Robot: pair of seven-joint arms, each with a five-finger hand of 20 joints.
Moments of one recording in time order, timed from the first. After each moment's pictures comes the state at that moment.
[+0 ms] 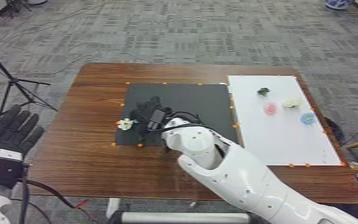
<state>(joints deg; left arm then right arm) 143.0 -48.8 -112.7 -129.5 -2.5 21.8 25.7 -60.4 -75.3 33.1 -87.1 -149.2 -12.9 8.6</state>
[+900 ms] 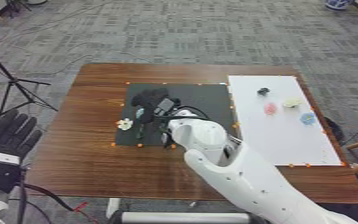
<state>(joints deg) 145.2 -49.8 -113.9 -130.4 -2.6 21.7 26.0 -64.1 -72.9 39.3 -97.3 -137.6 -10.7 15.5</state>
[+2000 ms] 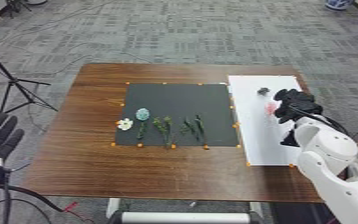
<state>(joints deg) 148.2 -51.2 -117.8 -131.5 -2.8 21.6 28.2 -90.2 -47.6 75.8 -108.0 -134.4 -12.2 32.6</state>
